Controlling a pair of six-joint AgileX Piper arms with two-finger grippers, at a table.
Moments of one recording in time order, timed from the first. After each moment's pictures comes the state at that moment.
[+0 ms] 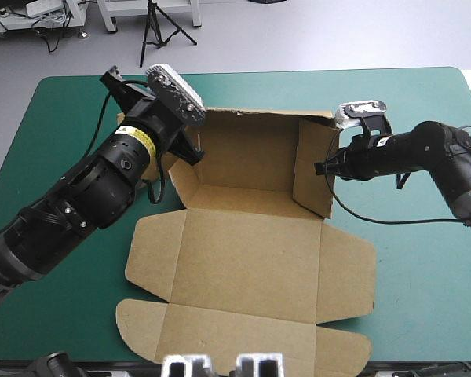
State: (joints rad) left arm -0.83 1.28 -1.41 0.89 0.72 -0.16; right arm 0.19 1.39 -1.27 0.44 0.93 -0.35
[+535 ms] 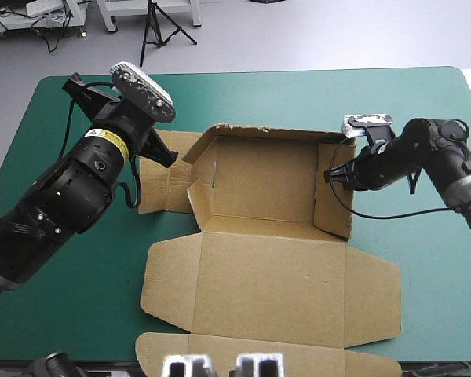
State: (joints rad) left arm -0.81 1.22 -1.41 0.88 0.87 -0.17; right arm 0.19 1.47 -1.30 0.23 1.05 -0.16
